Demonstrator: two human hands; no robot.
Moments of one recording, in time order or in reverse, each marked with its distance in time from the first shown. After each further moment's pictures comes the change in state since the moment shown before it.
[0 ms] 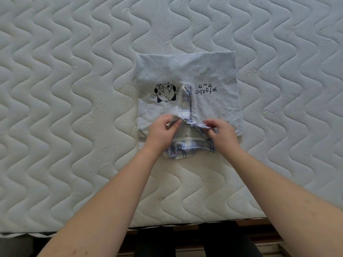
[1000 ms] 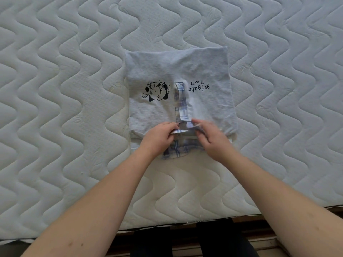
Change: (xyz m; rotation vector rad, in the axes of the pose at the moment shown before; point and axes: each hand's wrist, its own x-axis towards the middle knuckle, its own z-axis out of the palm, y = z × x) left_hand 0.003 -0.010 0.008 0.609 -0.311 0.226; right_hand -0.021 0.010 -0.002 -0.028 -0.154 -0.284
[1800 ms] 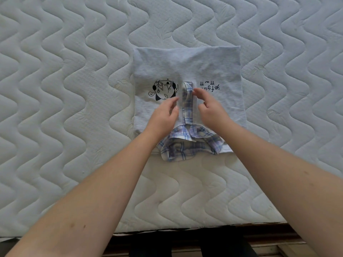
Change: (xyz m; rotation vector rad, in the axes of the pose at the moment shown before) left_hand 0.040 -0.004 -0.023 -0.359 0.180 -0.157; right_hand 0.094 -0.030 -0.008 0.200 0.014 0.187
